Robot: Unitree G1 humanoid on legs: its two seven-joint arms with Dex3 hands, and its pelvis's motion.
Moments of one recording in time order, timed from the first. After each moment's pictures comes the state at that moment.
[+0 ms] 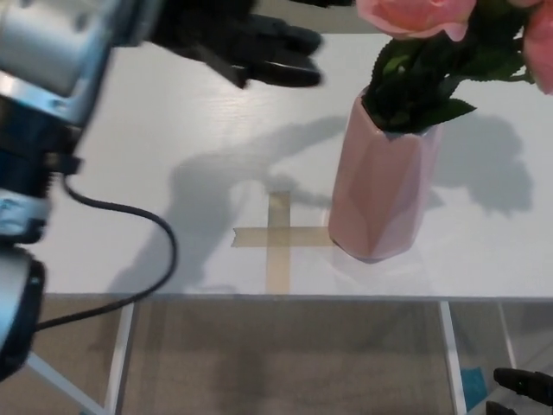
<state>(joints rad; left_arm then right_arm) -1.20 0.54 -0.25 0.37 -0.19 0.70 -0.92 -0.31 -0.29 -0.17 1.22 0.01 -0.15 0.04</state>
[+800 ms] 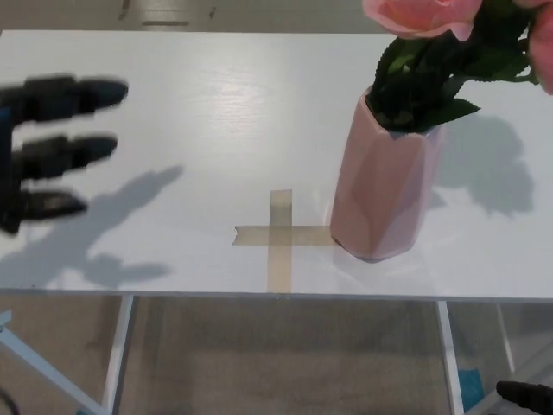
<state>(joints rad) -0.41 0.73 0.28 -0.03 -0.26 0.60 -0.99 -0.28 -0.30 -0.17 1.23 0.01 -0.15 0.03</state>
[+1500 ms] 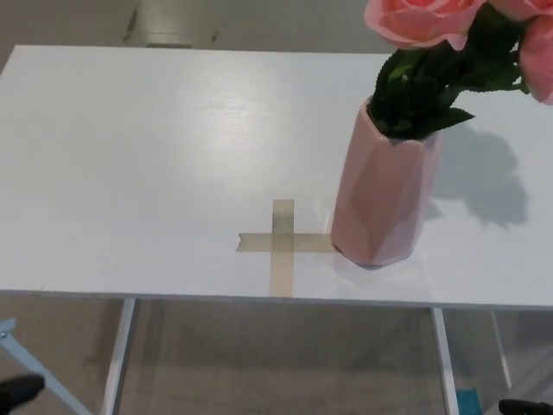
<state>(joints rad) 0.44 0.46 0.57 -0.06 -0.30 0.32 -1.03 -0.25 -0.30 -0.16 1.23 0.01 -0.15 0.03</state>
